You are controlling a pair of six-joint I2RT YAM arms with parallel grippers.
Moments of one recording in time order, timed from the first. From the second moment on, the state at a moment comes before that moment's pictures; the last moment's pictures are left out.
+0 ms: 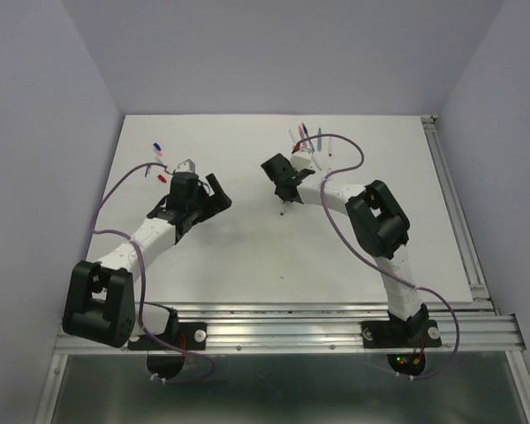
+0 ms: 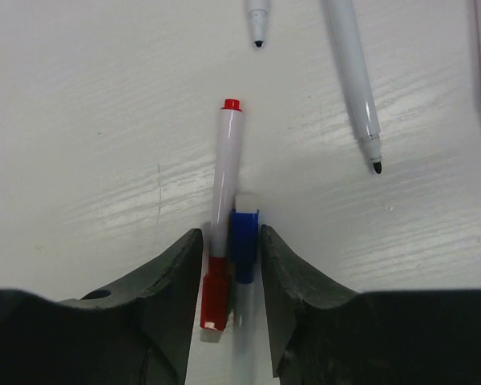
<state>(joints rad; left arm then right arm) -0.28 1.30 0.73 -0.13 0.01 -0.68 0.68 2.21 1.62 -0.39 0.63 0.87</state>
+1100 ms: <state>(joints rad) -0.28 1.30 0.73 -0.13 0.03 -0.68 0.73 1.99 1.28 -0.24 0.51 0.65</state>
